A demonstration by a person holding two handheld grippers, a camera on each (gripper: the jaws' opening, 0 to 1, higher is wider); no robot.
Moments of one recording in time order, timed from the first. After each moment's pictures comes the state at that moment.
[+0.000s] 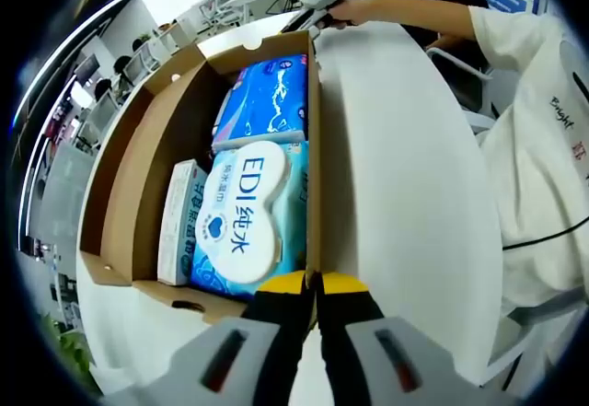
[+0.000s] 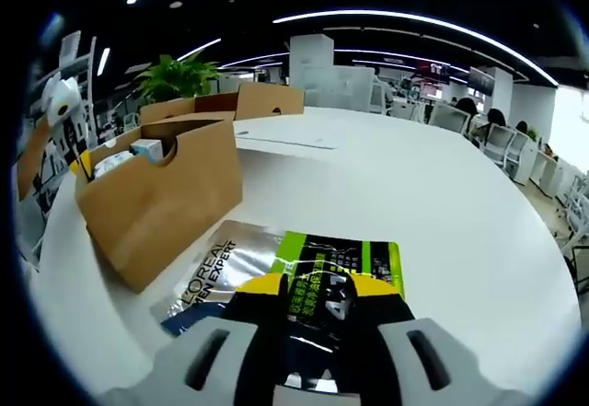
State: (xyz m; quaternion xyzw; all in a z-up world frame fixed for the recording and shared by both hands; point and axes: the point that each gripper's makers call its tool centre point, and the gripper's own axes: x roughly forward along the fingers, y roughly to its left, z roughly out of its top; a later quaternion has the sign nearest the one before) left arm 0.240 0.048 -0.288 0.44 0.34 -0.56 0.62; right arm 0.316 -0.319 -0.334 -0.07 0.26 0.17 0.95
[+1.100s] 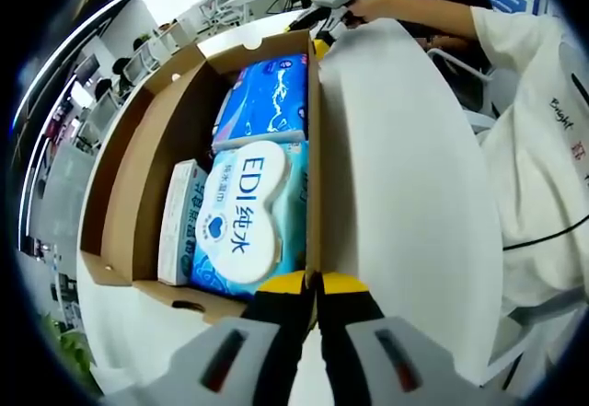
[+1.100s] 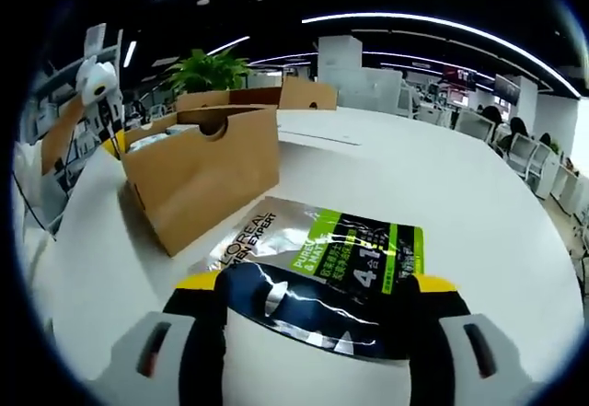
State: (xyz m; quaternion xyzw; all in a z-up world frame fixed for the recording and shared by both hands) left arm 0.241 0.049 -0.288 0.44 0.34 -0.56 0.62; right arm 0.285 -0.309 -0.337 -0.08 0.26 0.25 0.93
